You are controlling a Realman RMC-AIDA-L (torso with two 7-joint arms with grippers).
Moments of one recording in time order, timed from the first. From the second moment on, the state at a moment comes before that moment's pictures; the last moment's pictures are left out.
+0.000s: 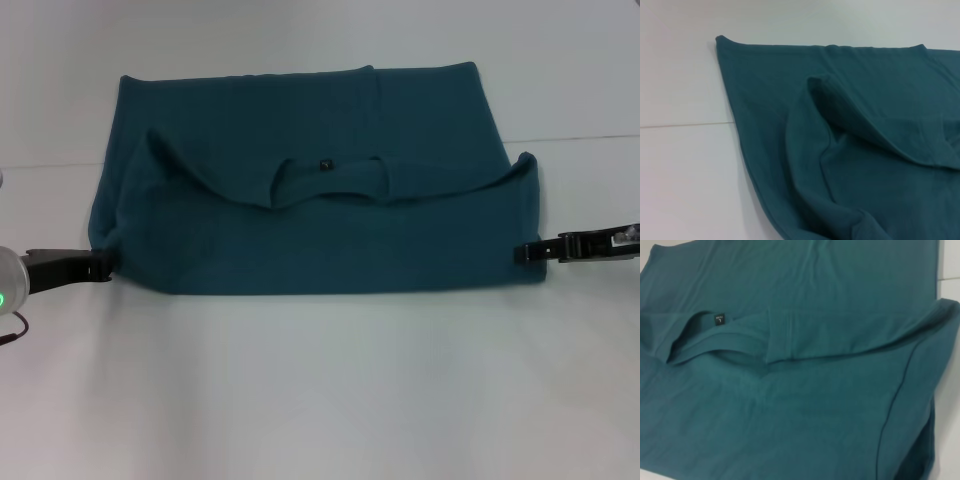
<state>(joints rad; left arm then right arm) -0.63 -2.16 0.72 0.75 2.36 0.80 -2.03 0.66 1.98 -0.70 -0.72 -2.47 -1.13 2.32</state>
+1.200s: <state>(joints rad) -0.62 -2.16 0.72 0.74 2.35 0.79 -2.01 0.66 1.98 -0.69 -0.66 -2.47 -1.08 2.31</state>
